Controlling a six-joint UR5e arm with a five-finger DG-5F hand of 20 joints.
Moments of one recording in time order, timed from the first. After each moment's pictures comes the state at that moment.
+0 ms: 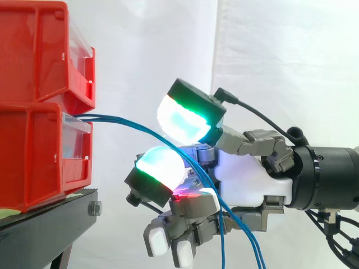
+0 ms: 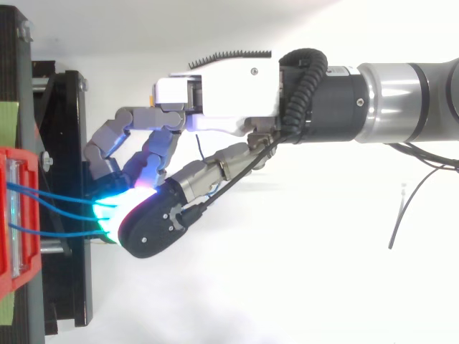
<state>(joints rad) 0.04 -2.40 -1.09 -2.73 -1.60 -0.13</state>
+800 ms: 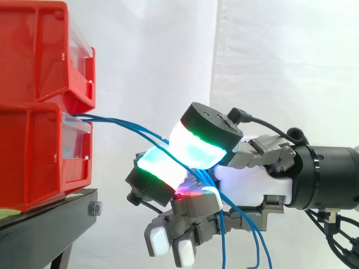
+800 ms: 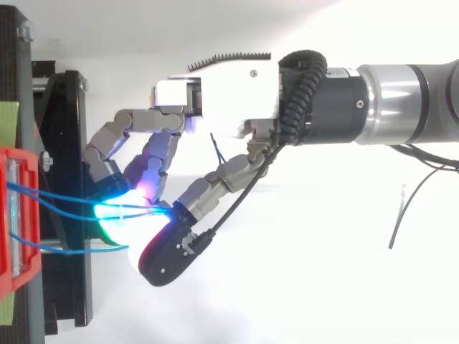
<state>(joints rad) 0.05 -2.41 -1.09 -2.73 -1.60 -0.13</state>
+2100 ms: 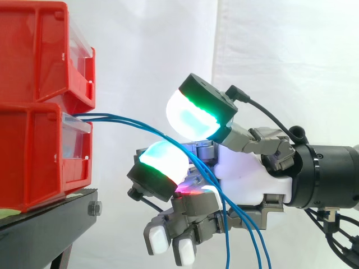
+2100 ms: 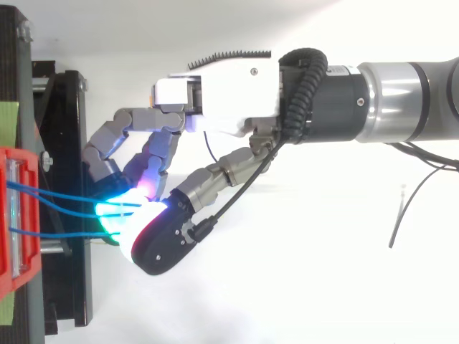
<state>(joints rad) 0.04 -2.40 -1.09 -2.73 -1.61 -0.13</state>
